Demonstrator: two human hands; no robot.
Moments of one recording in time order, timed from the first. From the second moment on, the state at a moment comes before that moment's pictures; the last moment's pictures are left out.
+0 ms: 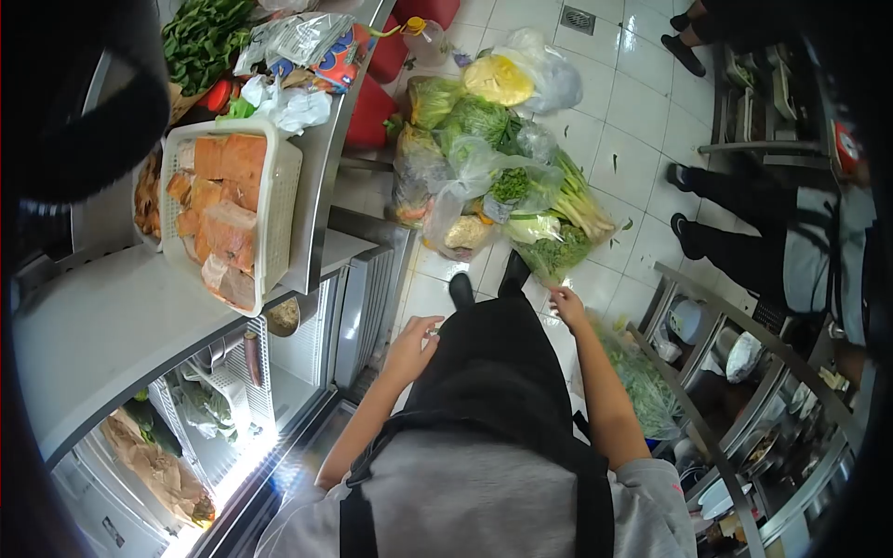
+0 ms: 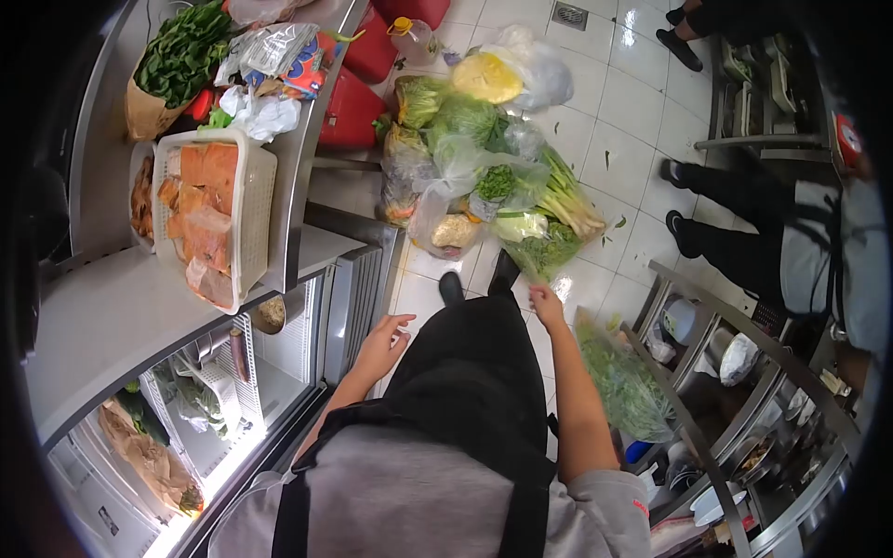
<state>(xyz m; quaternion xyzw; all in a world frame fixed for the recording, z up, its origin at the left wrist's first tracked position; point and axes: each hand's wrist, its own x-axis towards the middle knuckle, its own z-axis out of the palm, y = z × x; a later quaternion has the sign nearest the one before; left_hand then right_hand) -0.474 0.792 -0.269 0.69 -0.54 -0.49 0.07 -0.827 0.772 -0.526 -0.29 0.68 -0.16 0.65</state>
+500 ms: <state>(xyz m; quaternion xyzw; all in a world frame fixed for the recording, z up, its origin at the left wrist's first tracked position) -0.384 0.645 -0.244 0.70 -0.64 -0.18 0.26 -0.880 0.879 -0.460 -0.08 0.78 -0.06 0.62</state>
